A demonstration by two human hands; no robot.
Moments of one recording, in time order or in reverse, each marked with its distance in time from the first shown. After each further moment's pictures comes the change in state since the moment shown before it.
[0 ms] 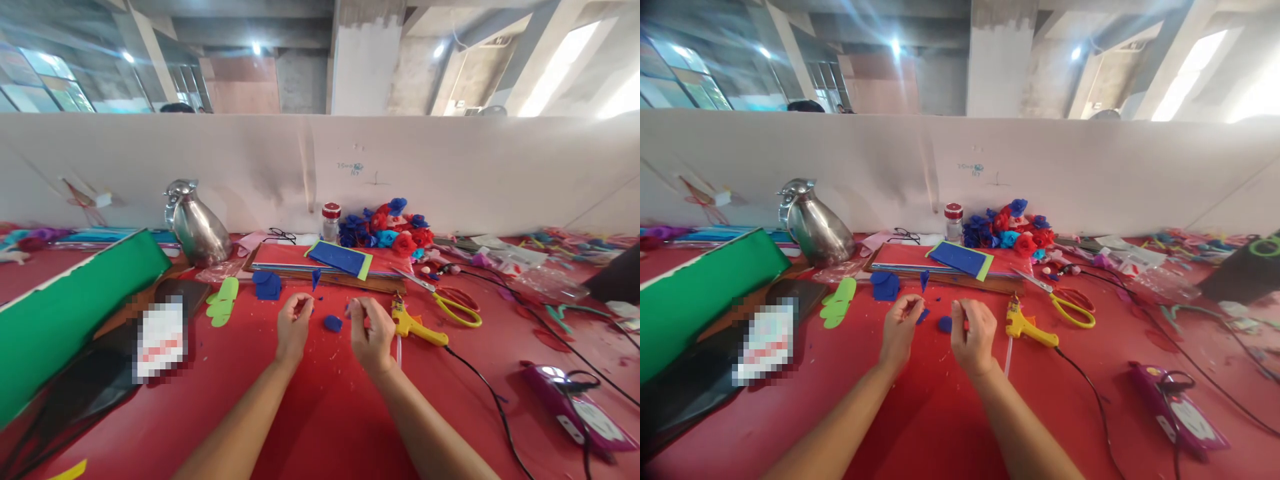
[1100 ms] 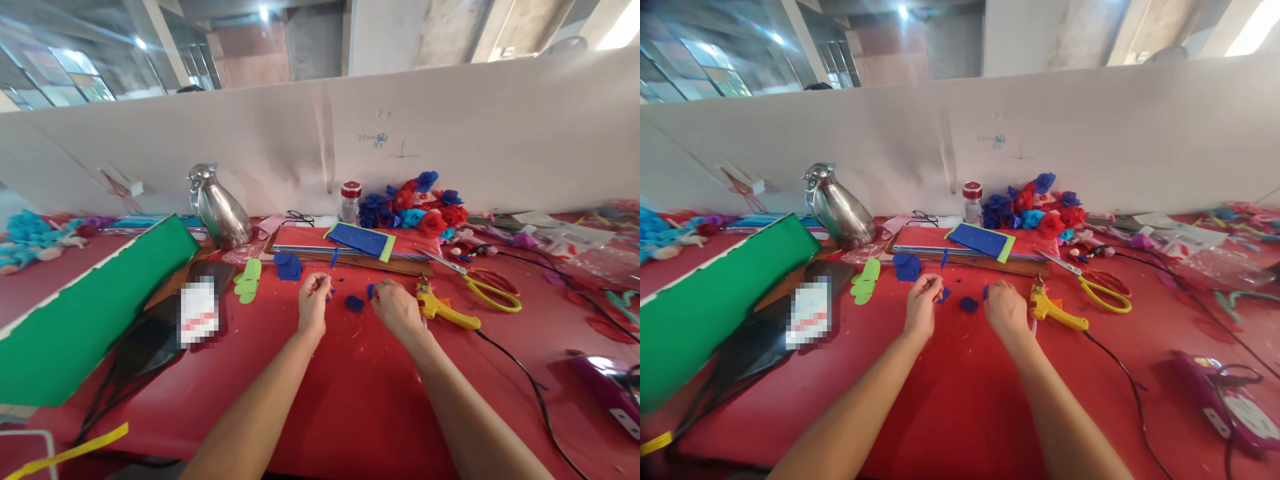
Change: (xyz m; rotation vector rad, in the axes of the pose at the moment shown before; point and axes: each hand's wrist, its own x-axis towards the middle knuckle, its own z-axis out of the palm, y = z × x) left_hand 0.006 -0.003 0.003 -0.268 0.009 -0.107; right_hand 0.012 0.030 -0.002 -0.710 -0.973 0.375
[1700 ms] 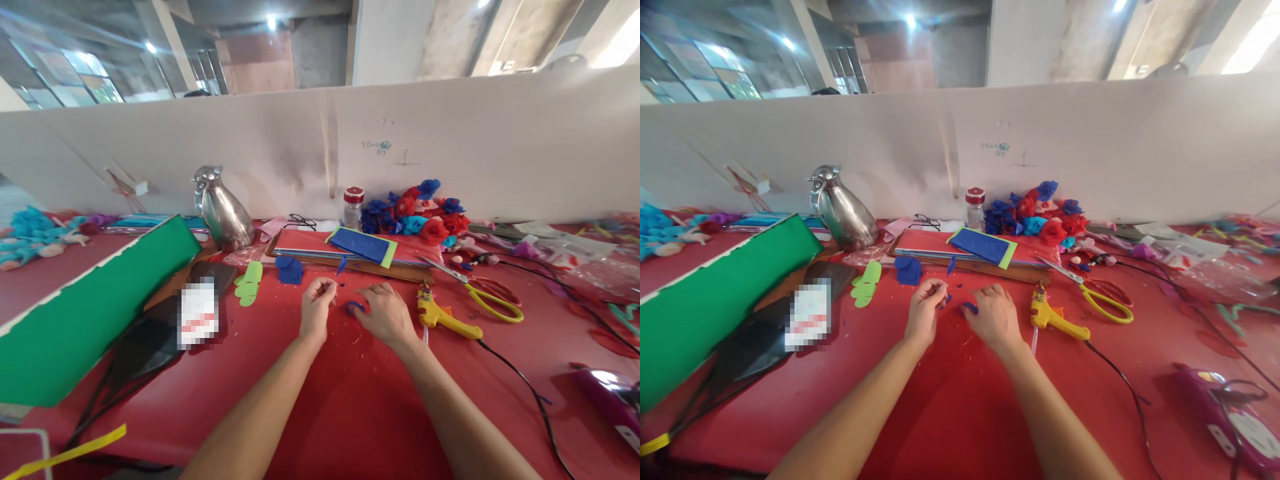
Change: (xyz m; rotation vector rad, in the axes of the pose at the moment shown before) left_hand -0.006 0.002 0.002 0.041 -0.055 -0.026; right_hand -0.007 -0.016 -0.001 0.146 0.172 -0.221
